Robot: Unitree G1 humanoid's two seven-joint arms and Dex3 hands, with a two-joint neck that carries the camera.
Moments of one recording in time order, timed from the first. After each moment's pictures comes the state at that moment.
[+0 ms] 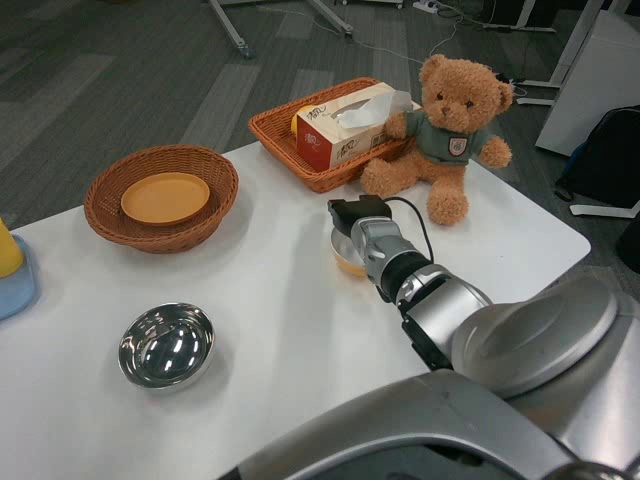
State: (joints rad) left arm -0.46 0.21 0.06 0.25 -0.31 -0.55 0.01; right arm -0.47 -0.40 -0.10 0.90 -1.00 0.18 0.00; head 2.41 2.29
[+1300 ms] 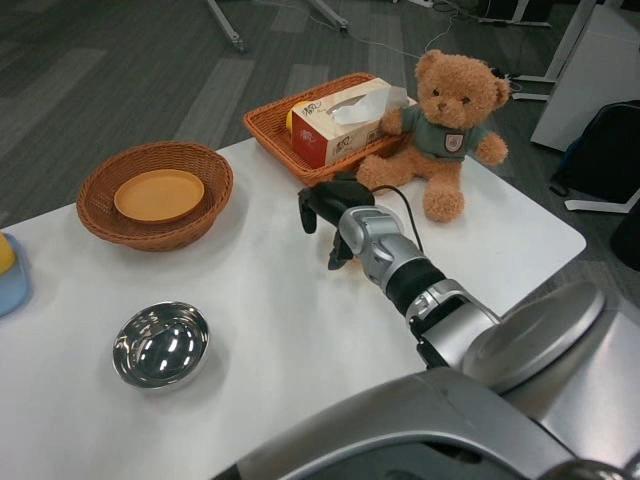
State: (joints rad) left arm -0.46 0.21 0.05 0.26 -0.31 -0.56 0.01; right arm -0.33 -0.37 -0.14 0.52 -0.92 0.04 0.00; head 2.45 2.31
